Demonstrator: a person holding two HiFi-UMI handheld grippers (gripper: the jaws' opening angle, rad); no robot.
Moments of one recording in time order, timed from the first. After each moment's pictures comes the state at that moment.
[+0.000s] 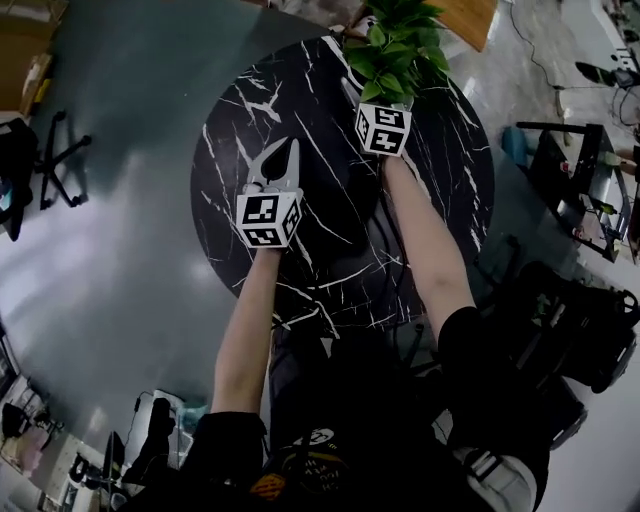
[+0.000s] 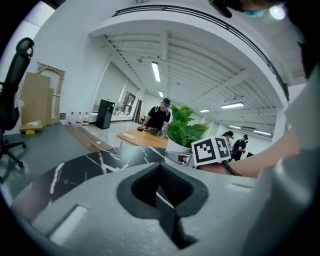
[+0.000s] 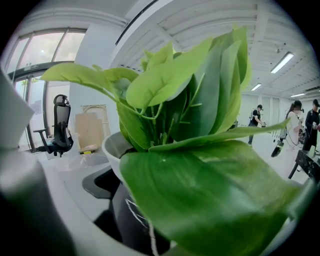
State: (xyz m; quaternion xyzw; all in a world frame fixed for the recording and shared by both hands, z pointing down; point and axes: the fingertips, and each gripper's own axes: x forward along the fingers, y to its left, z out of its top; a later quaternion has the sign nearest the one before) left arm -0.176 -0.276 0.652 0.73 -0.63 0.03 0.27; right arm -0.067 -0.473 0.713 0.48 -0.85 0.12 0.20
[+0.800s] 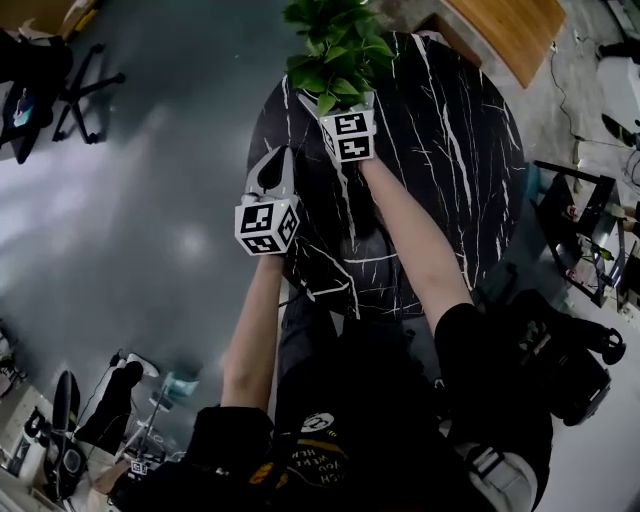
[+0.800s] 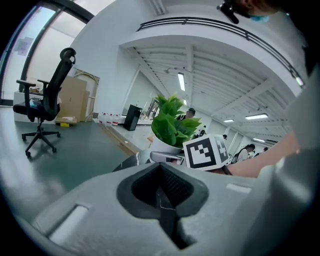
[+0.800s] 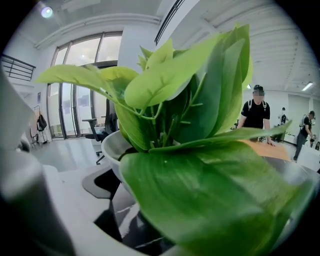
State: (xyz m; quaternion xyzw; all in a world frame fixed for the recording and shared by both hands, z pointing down) left arm -0.301 -0.120 0.655 0.62 -0.72 -0.01 0.30; right arm -0.307 -0.286 0.717 0.26 -0.93 0.08 0.24
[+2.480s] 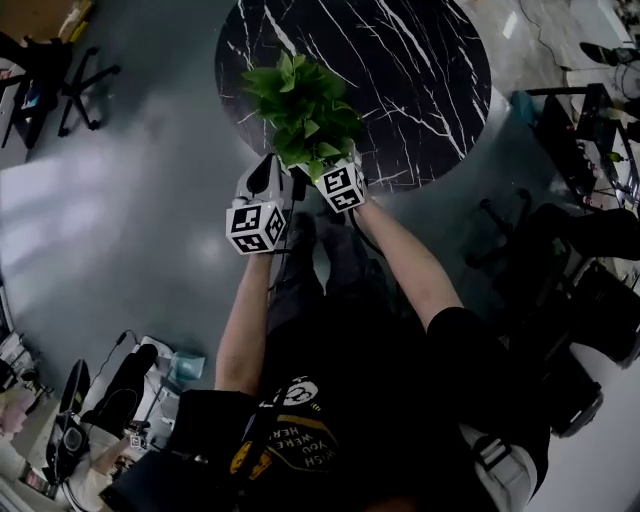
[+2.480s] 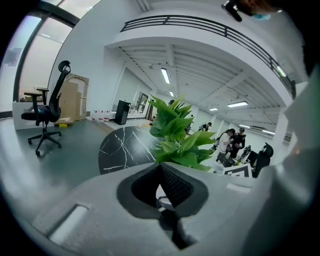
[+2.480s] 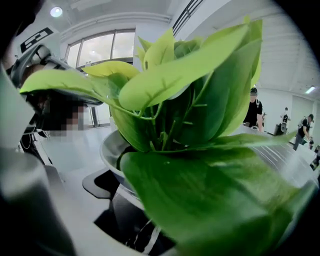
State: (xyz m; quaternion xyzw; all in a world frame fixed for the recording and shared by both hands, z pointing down) left arm -0.108 0.158 0.603 0.66 -0.69 0.04 0.30; right arm -0.052 0.102 0.710 0.21 -0.93 0.08 0.29
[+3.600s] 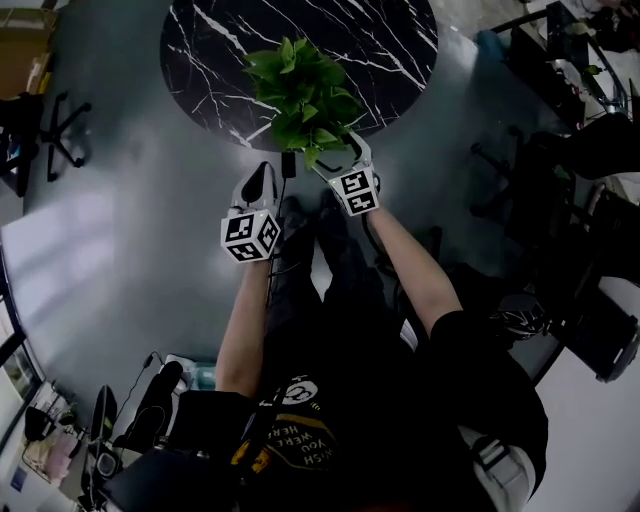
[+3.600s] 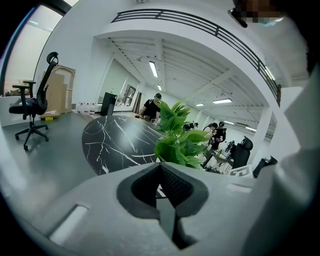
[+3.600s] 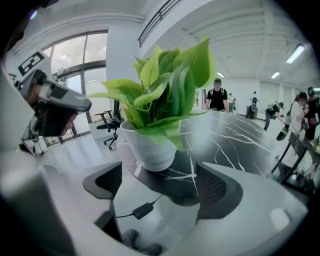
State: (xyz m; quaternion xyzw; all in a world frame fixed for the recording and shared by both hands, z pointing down) left arm 0.004 0.232 0.606 0.72 -0.62 0.05 0.32; right arm 0.125 0.175 0.715 0.34 -0.89 0.16 0.27
